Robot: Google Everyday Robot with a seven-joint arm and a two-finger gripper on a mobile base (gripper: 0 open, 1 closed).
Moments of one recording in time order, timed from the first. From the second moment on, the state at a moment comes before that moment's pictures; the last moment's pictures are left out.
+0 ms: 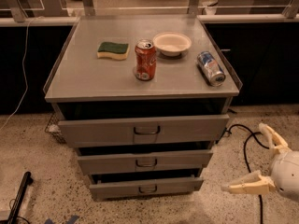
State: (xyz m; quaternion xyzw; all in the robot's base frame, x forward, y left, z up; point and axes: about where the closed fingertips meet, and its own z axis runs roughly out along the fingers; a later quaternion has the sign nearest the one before) arm 0.399 -0.229 0.784 -0.40 0.73 0.14 0.53
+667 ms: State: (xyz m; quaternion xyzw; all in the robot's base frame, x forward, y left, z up) arm 0.412 -0.217 0.789 -0.41 0.68 0.13 0.60
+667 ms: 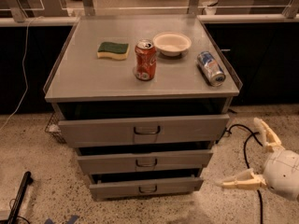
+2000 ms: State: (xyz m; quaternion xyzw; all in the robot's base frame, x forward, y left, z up) arm 0.453 -0.237 0.709 -0.55 0.73 -0.03 0.41
